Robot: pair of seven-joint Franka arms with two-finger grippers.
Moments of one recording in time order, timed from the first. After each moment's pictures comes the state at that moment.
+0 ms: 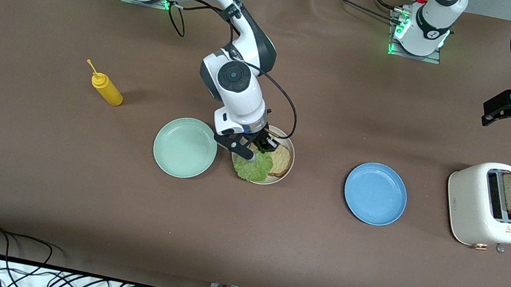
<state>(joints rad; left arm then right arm) -0.07 -0.04 -0.01 -1.62 0.05 1.57 -0.15 0.63 0.82 0.15 -1.38 0.00 2.44 1.18</state>
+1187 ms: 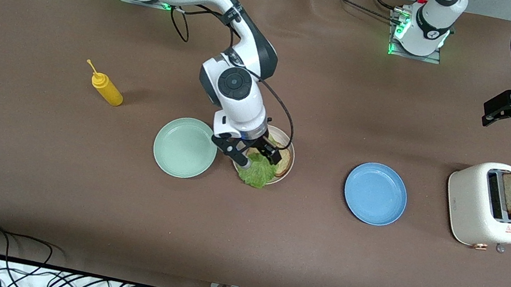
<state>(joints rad) -0.07 -0.04 -0.01 -1.62 0.05 1.57 -0.15 0.61 0.83 0.13 -1.25 0.00 2.28 1.27</state>
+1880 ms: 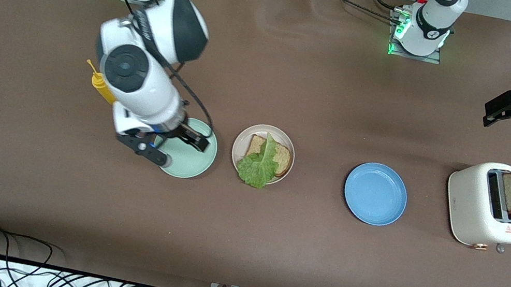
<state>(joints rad) -0.07 -0.03 -0.01 -1.62 0.05 1.57 -0.15 0.39 0.56 0.07 -1.22 0.01 1.72 0.76</state>
